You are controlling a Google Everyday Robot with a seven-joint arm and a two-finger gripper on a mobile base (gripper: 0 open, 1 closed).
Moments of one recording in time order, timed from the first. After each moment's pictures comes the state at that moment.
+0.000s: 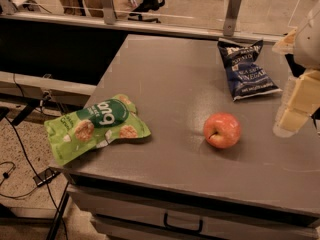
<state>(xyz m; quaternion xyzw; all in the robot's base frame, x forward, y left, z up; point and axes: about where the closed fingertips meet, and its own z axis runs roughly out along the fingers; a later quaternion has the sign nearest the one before) 0.438 -0.217 0.976 -0.60 0.78 -0.03 0.16</state>
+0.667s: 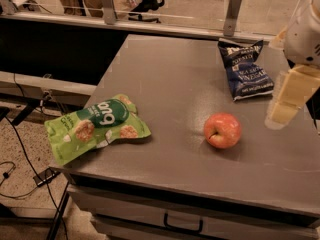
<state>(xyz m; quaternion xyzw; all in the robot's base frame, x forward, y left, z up) 0.455 -0.215 0.974 -0.60 0.79 -0.05 0.15</state>
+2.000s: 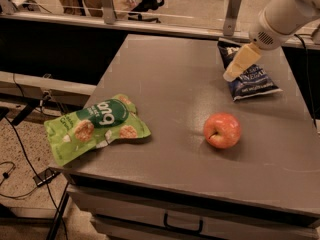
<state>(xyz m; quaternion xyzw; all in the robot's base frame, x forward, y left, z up) 0.652 -0.238 0.922 -0.45 0.85 -0.06 0.28</state>
